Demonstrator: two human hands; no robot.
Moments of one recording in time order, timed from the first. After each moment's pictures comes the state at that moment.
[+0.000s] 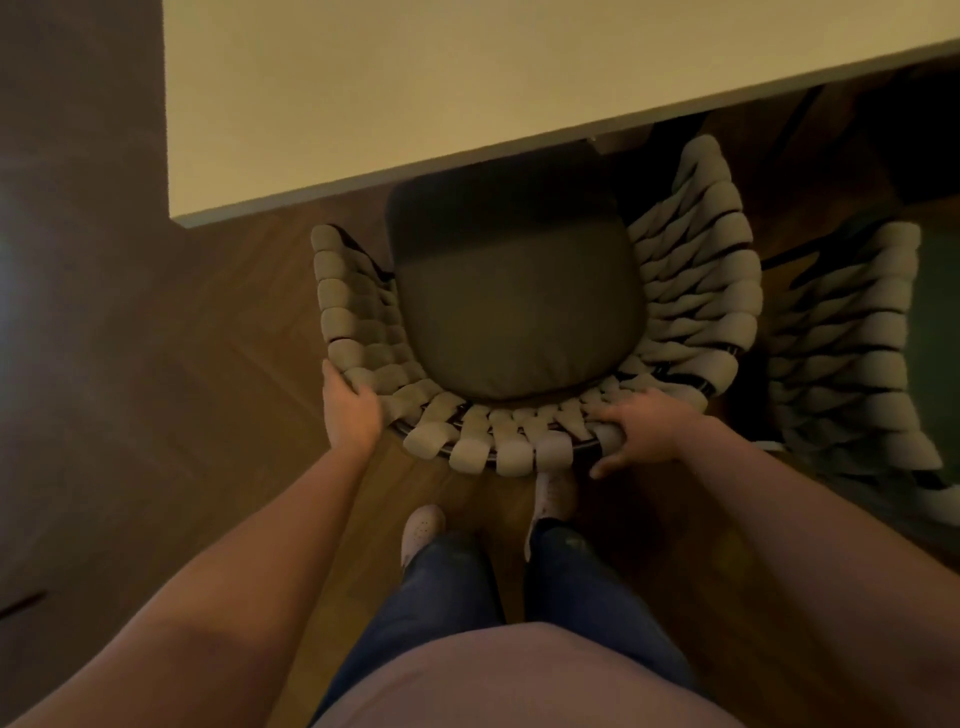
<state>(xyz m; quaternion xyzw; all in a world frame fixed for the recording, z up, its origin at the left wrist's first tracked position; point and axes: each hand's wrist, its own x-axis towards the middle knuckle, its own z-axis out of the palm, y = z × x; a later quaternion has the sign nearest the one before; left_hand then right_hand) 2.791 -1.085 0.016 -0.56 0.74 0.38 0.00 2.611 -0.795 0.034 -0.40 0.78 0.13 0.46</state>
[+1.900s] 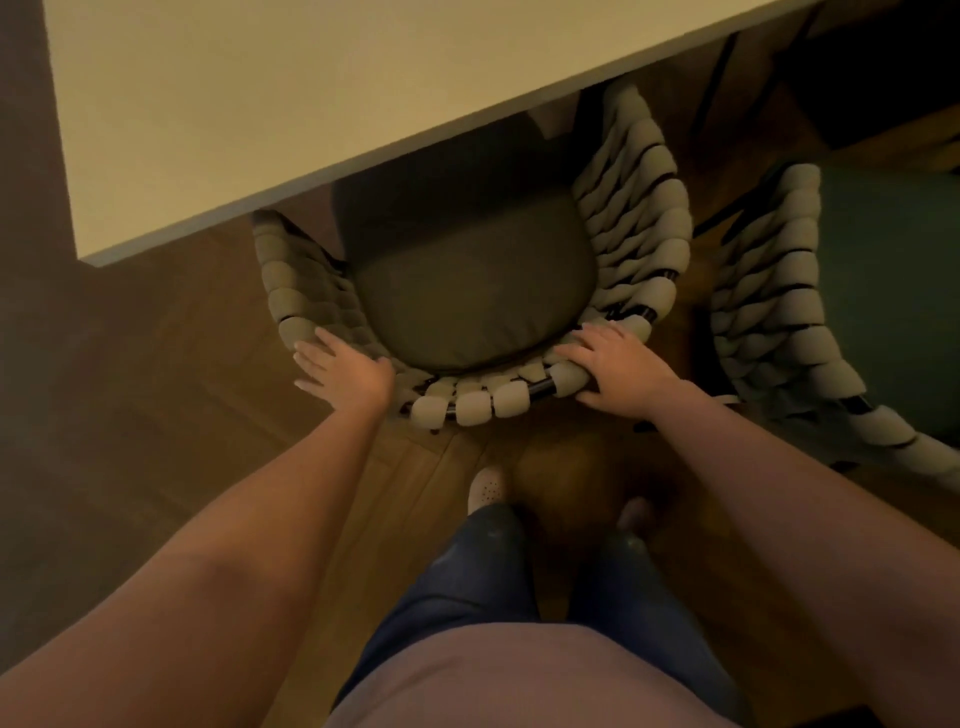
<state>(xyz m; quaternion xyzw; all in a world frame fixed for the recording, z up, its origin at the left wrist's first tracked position) 2.707 -1.029 0.016 -0.54 0.81 0.16 0.14 2.592 -0.743 0.022 -0.41 0.87 0.02 0.27</state>
